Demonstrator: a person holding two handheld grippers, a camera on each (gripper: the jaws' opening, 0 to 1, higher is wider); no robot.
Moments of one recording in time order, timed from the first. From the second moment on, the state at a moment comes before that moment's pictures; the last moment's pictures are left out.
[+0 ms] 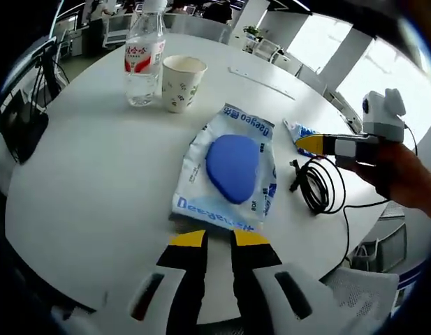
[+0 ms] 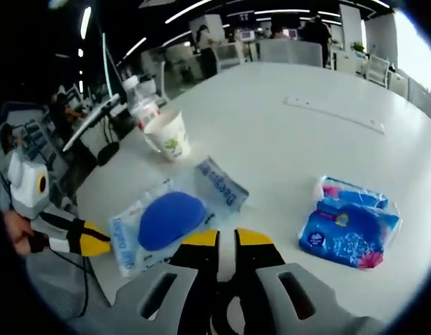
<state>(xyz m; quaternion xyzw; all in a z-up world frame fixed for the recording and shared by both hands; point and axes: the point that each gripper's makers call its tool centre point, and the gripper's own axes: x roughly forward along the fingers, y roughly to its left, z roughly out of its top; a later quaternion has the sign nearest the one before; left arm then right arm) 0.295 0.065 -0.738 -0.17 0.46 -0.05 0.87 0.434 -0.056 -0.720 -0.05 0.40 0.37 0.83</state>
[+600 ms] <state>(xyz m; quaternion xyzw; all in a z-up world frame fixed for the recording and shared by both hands) 0.298 0.057 -0.748 -0.19 0.47 -0.04 0.86 0.456 -0.041 -0.726 -0.09 0.41 0.41 0.81</state>
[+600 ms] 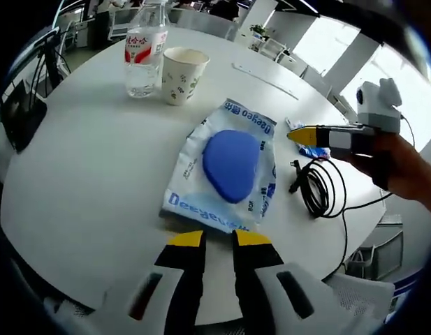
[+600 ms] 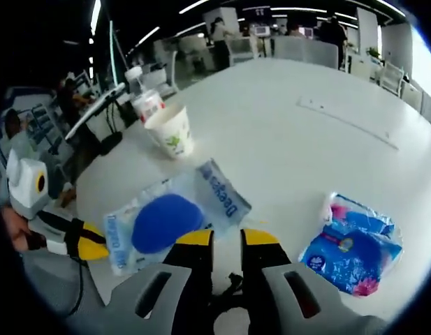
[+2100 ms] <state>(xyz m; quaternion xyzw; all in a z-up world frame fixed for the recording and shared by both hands) 0.296 0.043 -0.762 -0.22 0.49 -0.05 0.84 0.468 -0.015 -0.753 -0.17 0.43 0.47 0.76</state>
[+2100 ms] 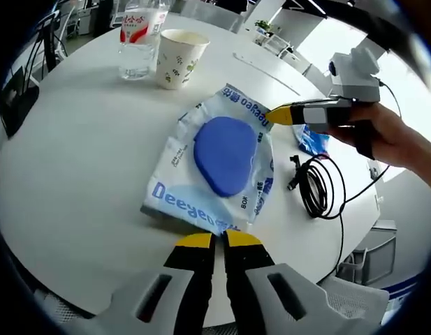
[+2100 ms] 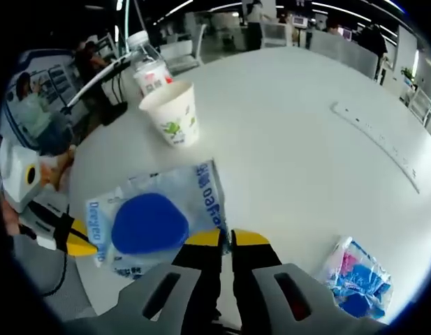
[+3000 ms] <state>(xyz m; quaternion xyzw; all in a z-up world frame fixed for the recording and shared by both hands) 0.301 0.052 -0.743 -0.19 0.47 -0.05 0.86 0.431 -0.058 -0.717 -0.11 0.41 0.44 0.79</state>
